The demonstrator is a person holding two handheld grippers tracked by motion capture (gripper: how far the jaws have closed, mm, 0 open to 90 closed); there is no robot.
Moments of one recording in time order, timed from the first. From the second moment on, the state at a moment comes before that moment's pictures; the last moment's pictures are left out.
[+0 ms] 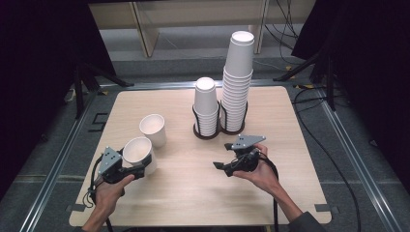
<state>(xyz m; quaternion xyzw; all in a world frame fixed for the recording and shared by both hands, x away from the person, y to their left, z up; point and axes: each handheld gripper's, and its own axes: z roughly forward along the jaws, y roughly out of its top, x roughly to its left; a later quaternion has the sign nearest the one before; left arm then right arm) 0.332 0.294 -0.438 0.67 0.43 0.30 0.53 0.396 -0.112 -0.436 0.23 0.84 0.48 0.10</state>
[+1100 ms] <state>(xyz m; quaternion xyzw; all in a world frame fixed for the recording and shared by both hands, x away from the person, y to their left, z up) 0.344 0.306 -0.451 0.67 0.44 0.30 0.52 0.395 -0.116 -0.444 0.24 0.85 0.47 0.09</state>
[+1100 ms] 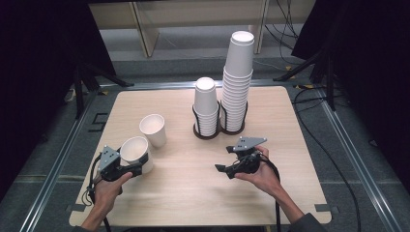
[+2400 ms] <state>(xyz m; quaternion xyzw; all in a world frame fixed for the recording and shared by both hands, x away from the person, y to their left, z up) 0.382 0.328 -0.475 0.65 0.46 0.35 0.49 0.393 -0.112 -0.448 0.23 0.85 0.46 0.07</state>
